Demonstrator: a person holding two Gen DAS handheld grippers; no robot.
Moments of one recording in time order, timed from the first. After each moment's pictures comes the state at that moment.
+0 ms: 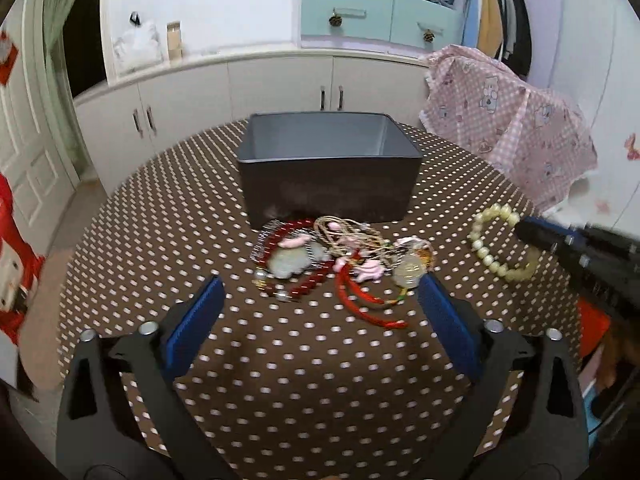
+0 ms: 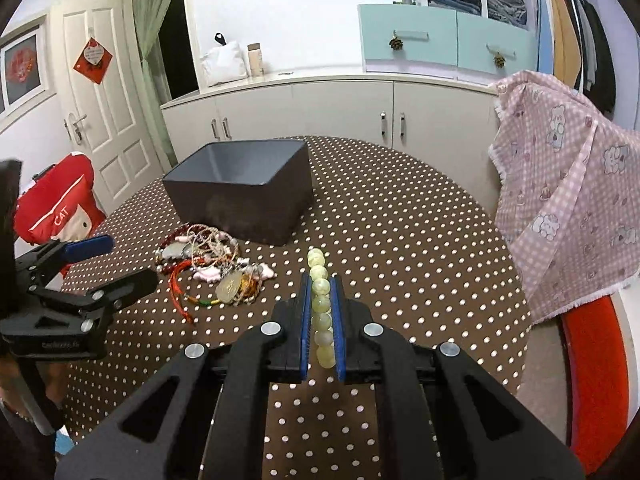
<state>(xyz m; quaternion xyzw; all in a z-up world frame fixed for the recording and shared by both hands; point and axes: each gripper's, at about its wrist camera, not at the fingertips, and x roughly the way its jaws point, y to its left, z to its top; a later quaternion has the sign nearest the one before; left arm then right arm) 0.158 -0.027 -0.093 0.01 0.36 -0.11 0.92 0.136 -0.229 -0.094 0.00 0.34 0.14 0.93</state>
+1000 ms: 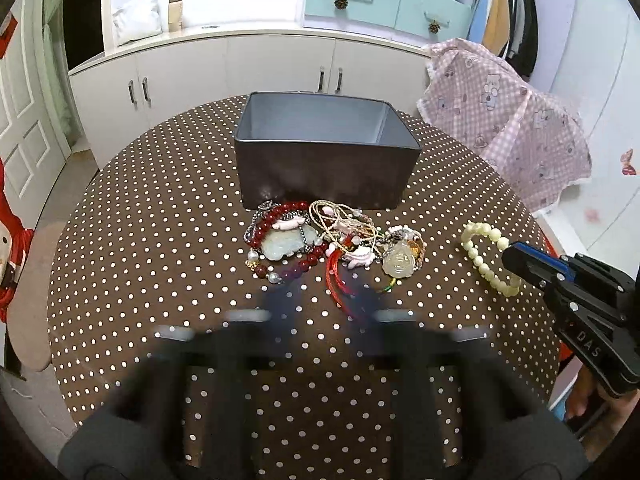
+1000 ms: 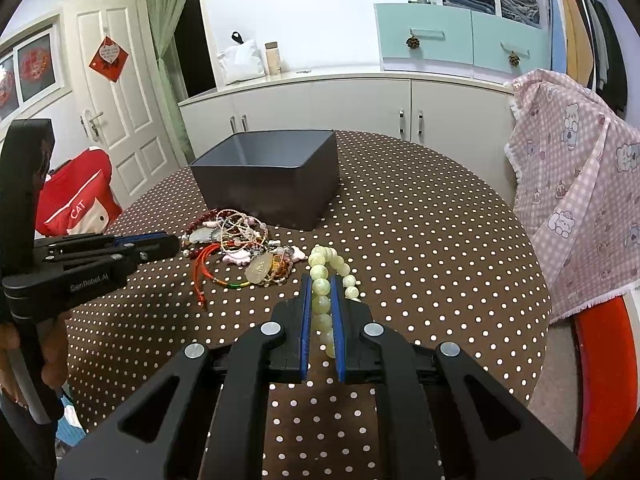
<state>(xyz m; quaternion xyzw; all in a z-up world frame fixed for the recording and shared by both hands) 0.157 -0.022 -0.090 -0.02 0.39 -0.12 0.91 0.120 -0.218 -0.096 0.01 0.33 0.16 0.93</state>
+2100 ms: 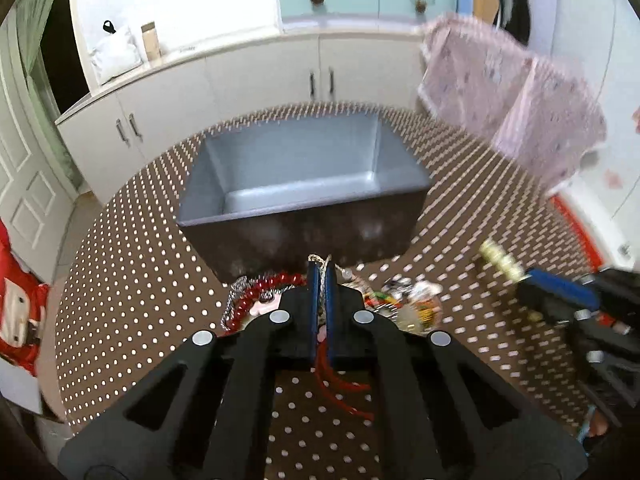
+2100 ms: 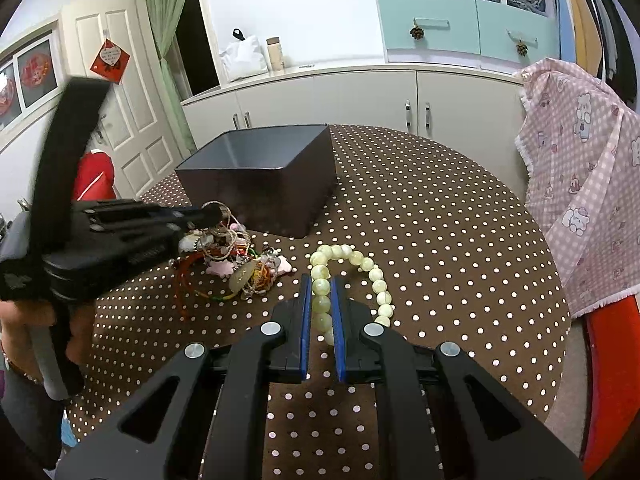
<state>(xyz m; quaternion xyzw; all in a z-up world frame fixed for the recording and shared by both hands) 0.205 -0.051 -0.088 0.06 0.38 -0.12 0.92 0.148 -0.228 -0.106 0.02 0.34 0.18 0.92</state>
